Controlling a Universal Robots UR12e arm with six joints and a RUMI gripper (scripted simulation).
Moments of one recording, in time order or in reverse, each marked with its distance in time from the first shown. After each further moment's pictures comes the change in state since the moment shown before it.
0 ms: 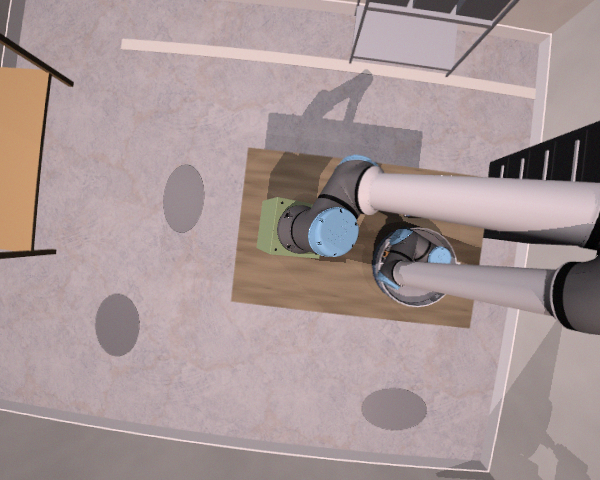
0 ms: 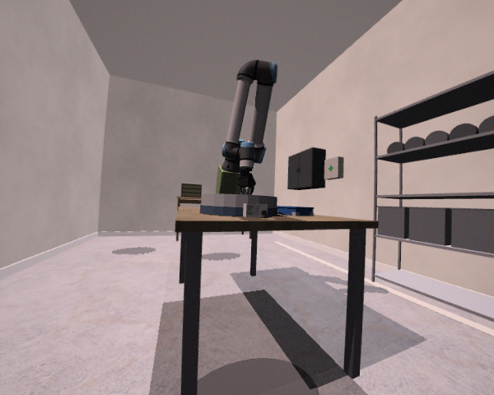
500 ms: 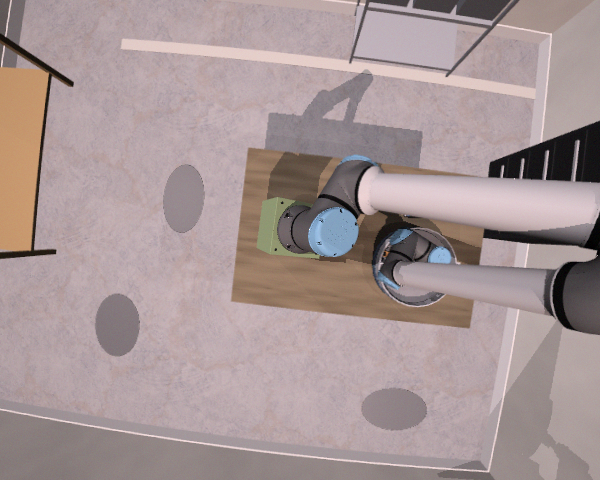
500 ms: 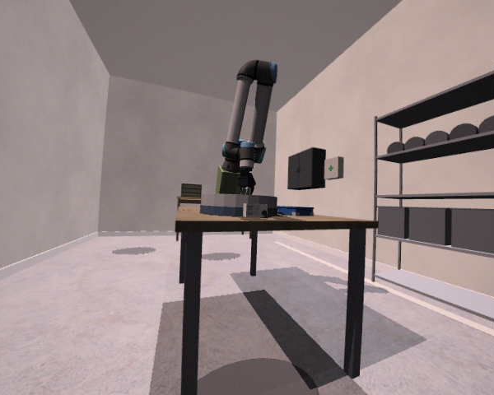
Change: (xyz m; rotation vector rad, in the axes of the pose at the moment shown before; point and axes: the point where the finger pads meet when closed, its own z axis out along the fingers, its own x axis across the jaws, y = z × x) arm 0.000 0.000 0.000 0.000 0.000 0.000
